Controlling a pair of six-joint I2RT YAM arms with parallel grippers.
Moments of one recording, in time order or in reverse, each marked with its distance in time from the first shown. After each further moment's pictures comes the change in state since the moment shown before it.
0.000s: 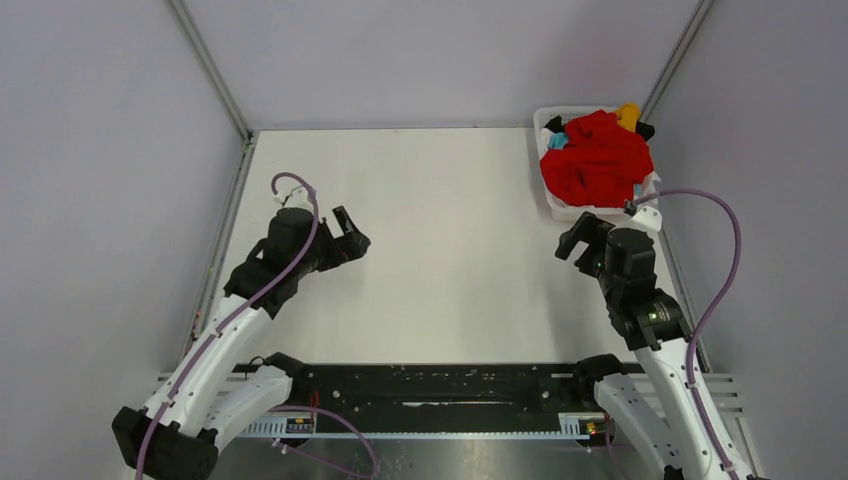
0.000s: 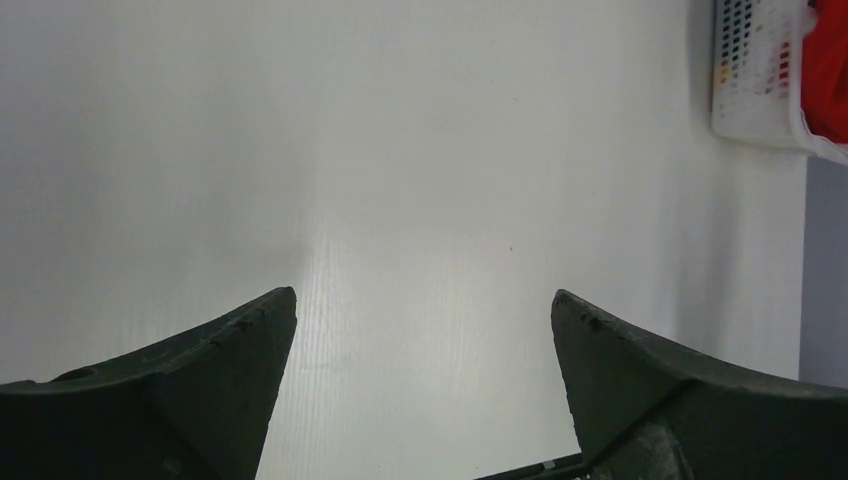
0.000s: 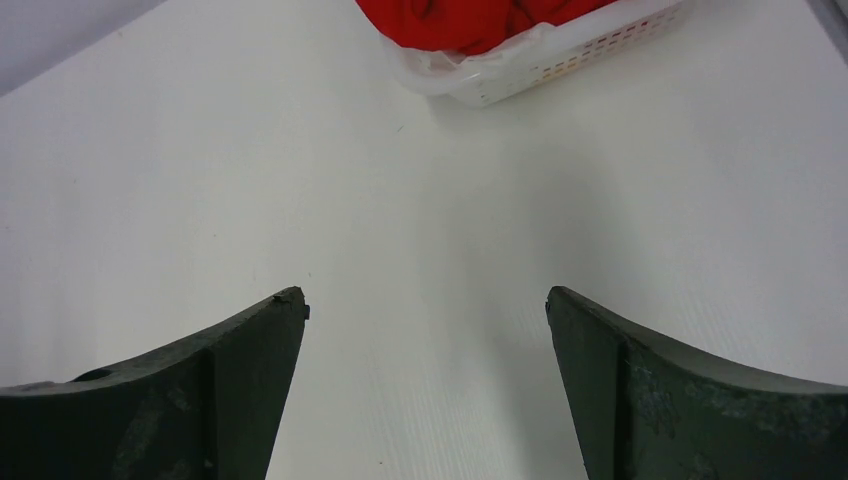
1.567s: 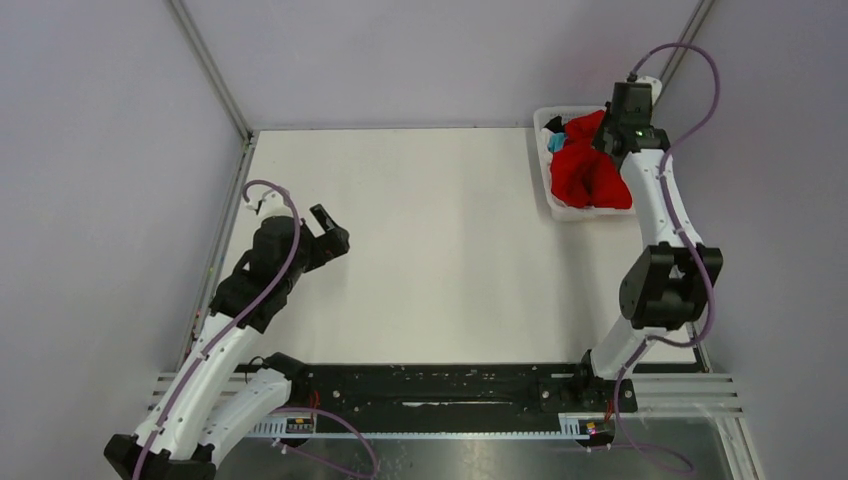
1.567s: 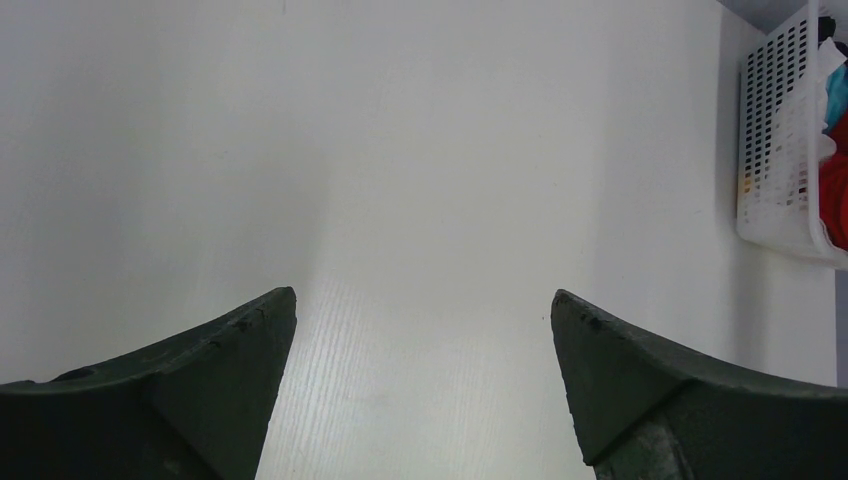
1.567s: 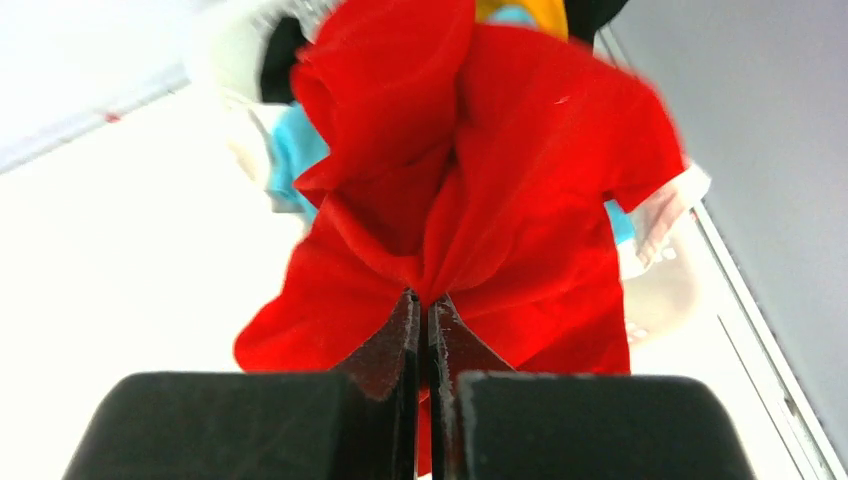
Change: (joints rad) left arm -0.003 -0.103 0.005 -0.042 -0.243 -0.017; right arm -0.282 1.150 0.935 0.044 -0.005 -0.240
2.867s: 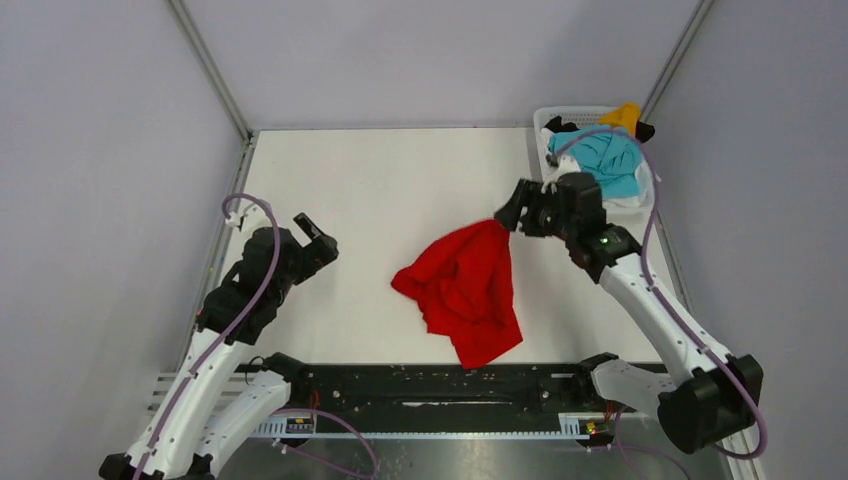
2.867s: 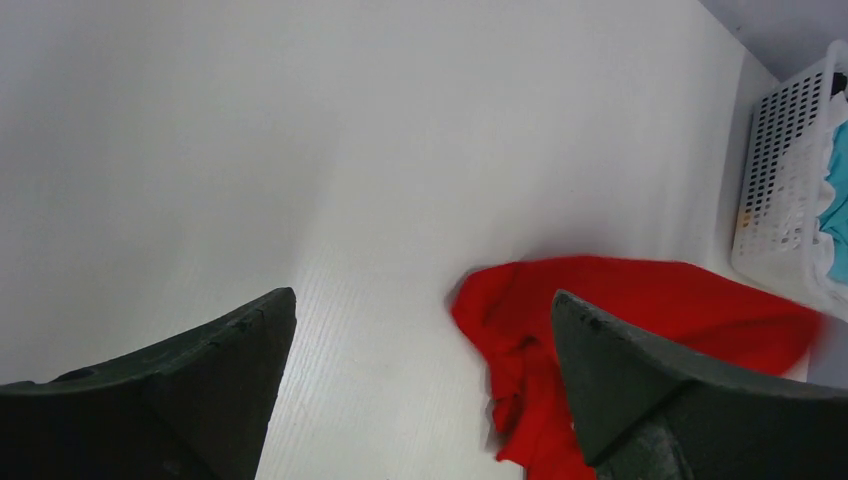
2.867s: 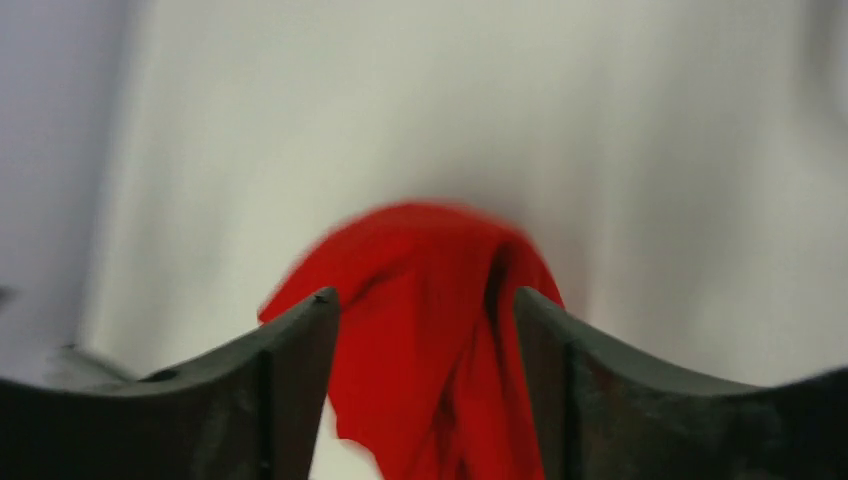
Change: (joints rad) left arm -0.001 -0.087 0.023 -0.162 -0.071 -0.129; right arm 0.406 -0.682 -0.645 0.249 -0.525 0.233
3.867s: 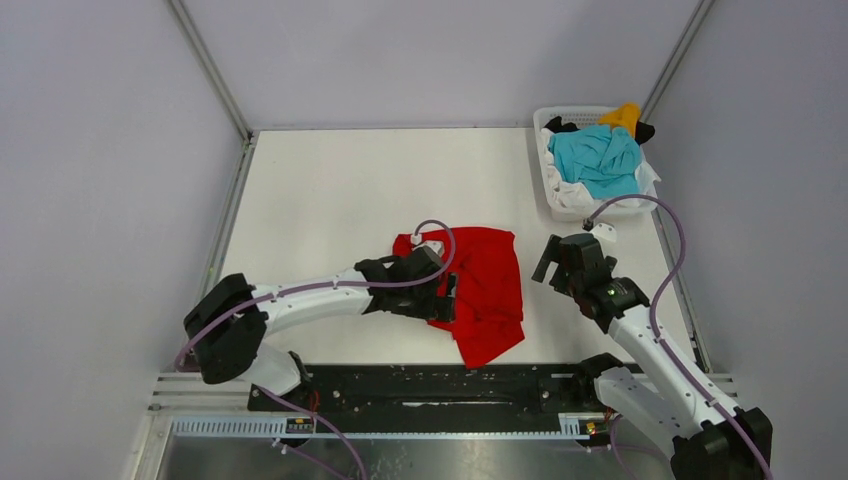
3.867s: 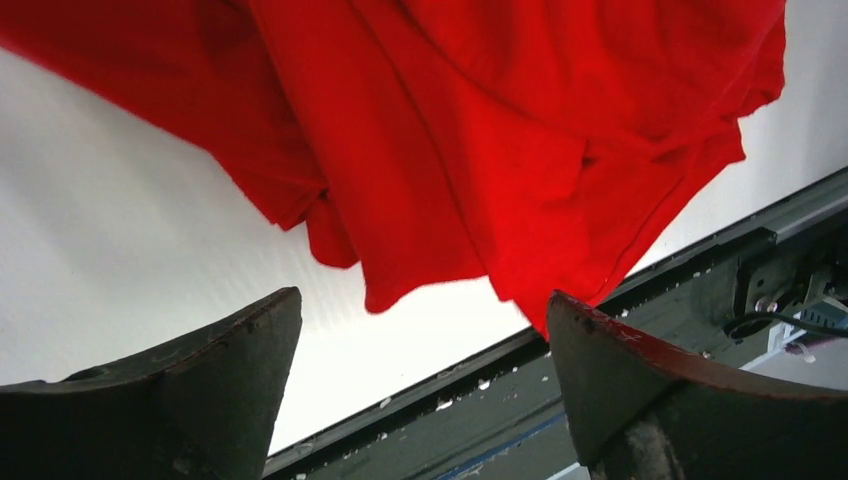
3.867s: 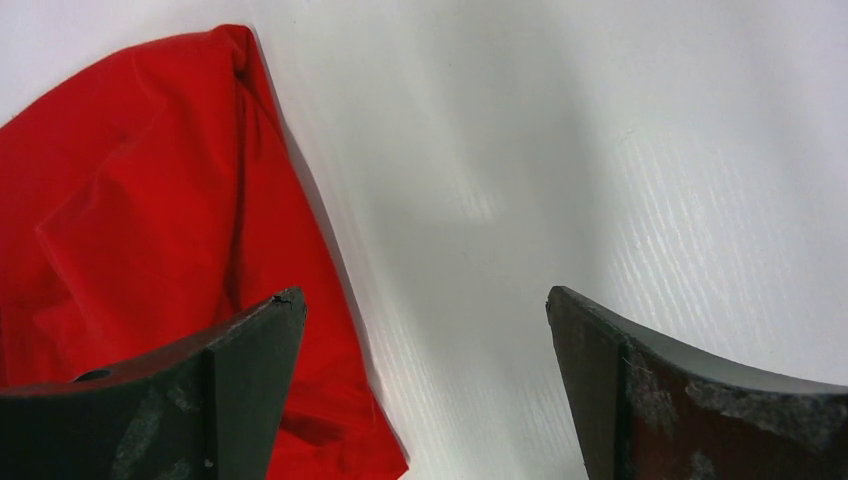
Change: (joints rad) left arm -0.623 0.769 0.021 0.324 0.297 0.002; right arm -0.001 -0.272 -0.446 -0.285 0.596 0.132
